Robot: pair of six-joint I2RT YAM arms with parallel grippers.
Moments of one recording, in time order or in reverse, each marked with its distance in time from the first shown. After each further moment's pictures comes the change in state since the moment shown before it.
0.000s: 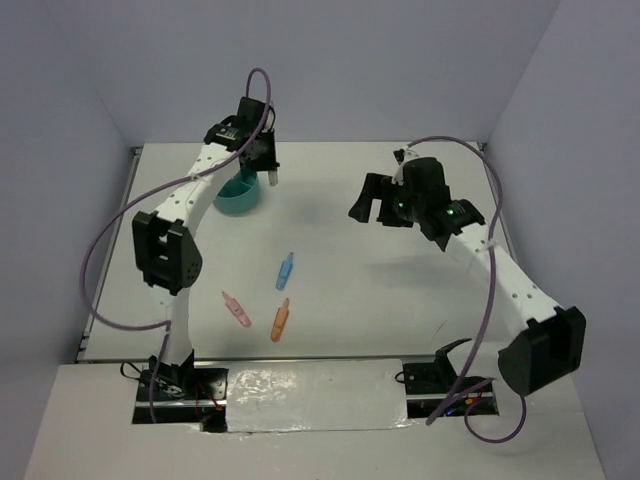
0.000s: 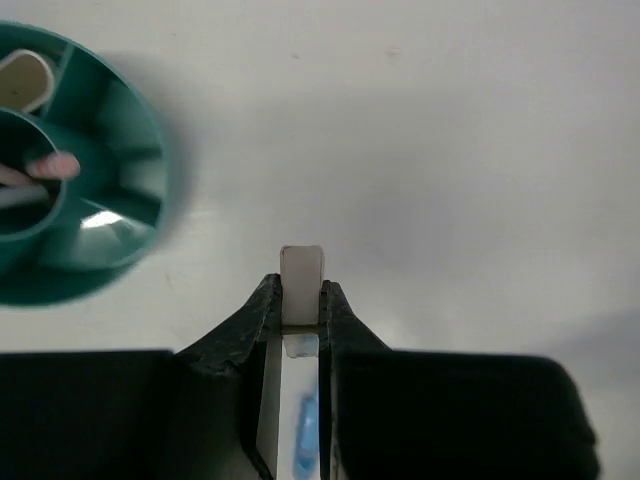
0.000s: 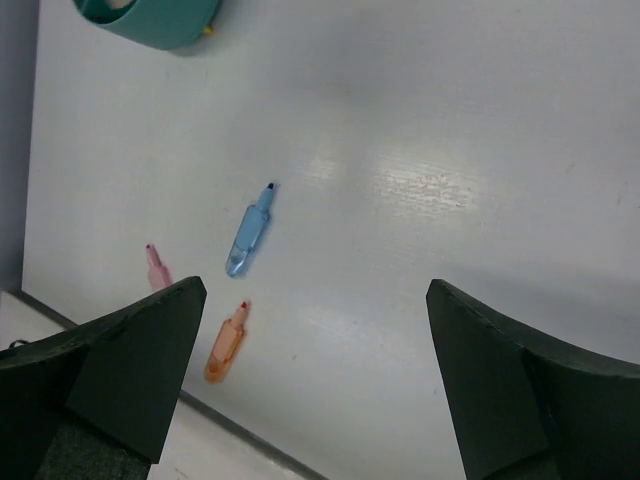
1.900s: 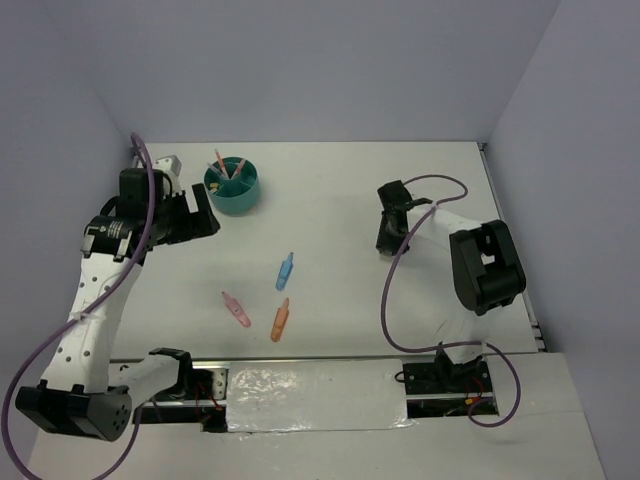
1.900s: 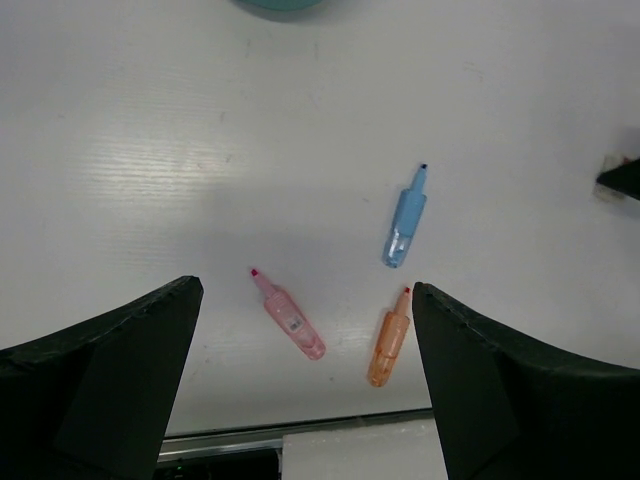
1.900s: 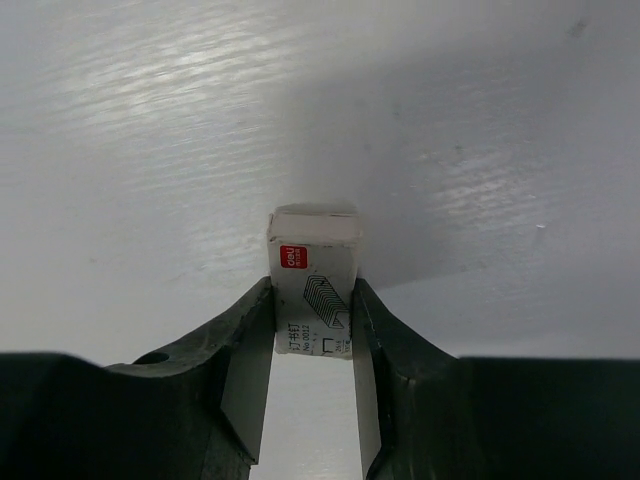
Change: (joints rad) left arm 0.242 -0.905 -0.721 -0.165 0.025 0.042; right arm -0.068 0.464 -0.073 -0.052 0.382 0.077
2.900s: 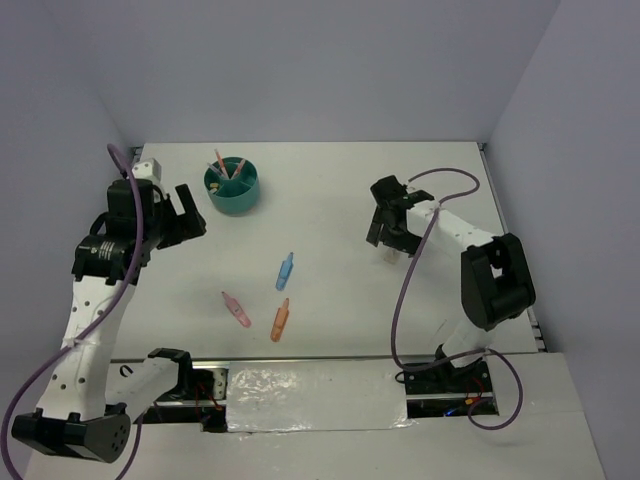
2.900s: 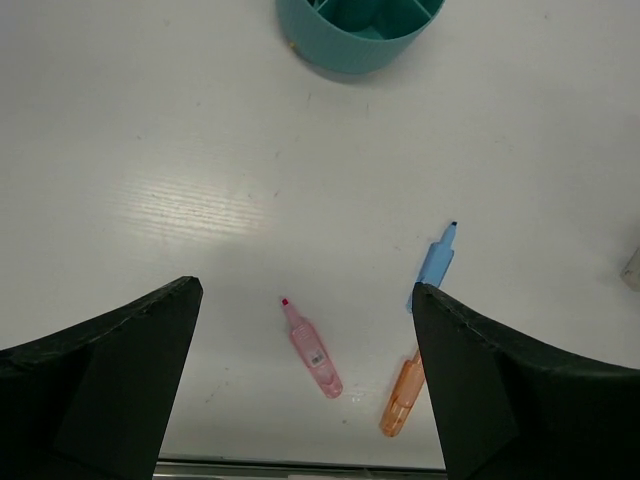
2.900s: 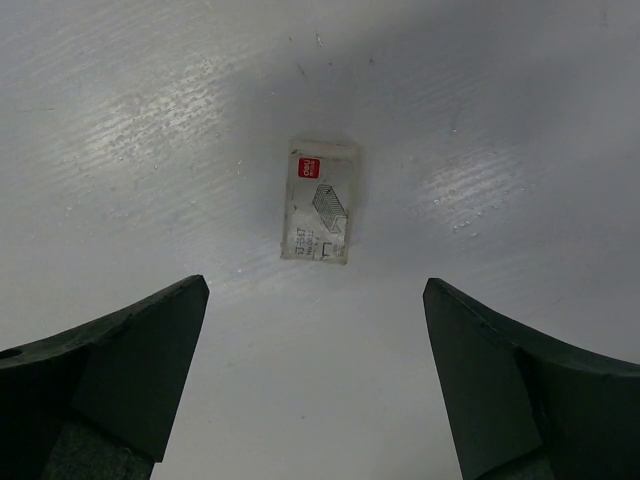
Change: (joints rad) left arm 0.013 -0.086 -0.051 0.068 -0.105 -0.040; right arm 0.079 -0.136 0.068 -0.232 0.154 0.182
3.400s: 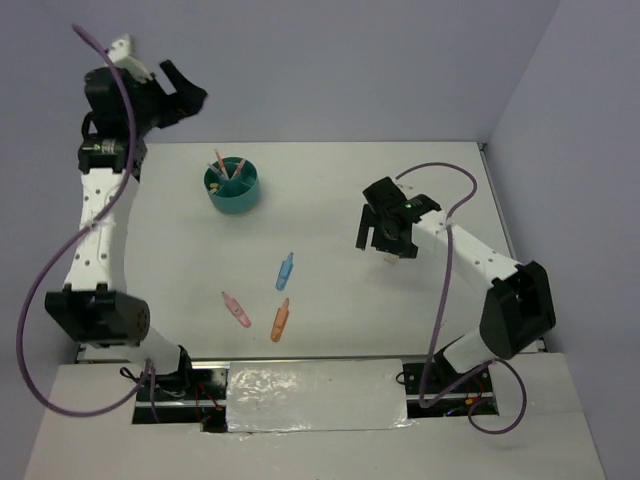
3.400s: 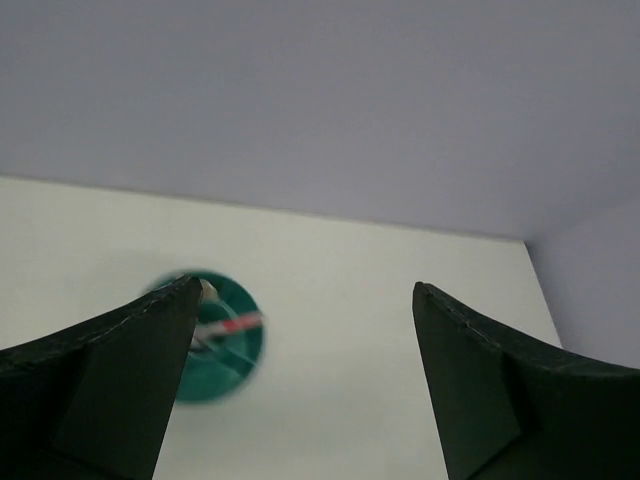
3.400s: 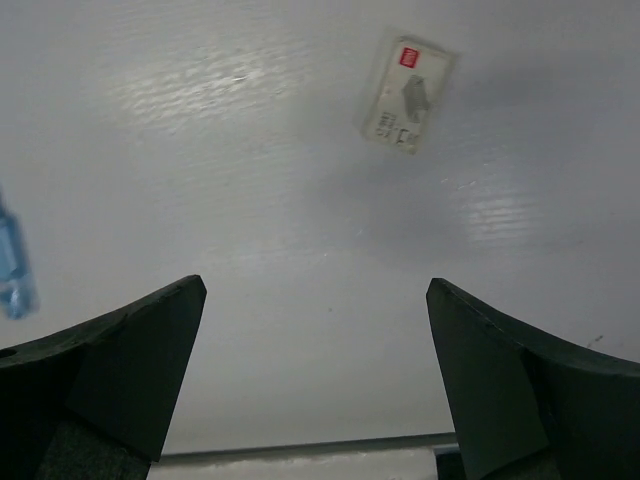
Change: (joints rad) left arm 0.230 0.647 0.602 0.583 0.399 -0.069; right arm 0.146 -0.209 0.013 -0.095 -0.079 -0.048
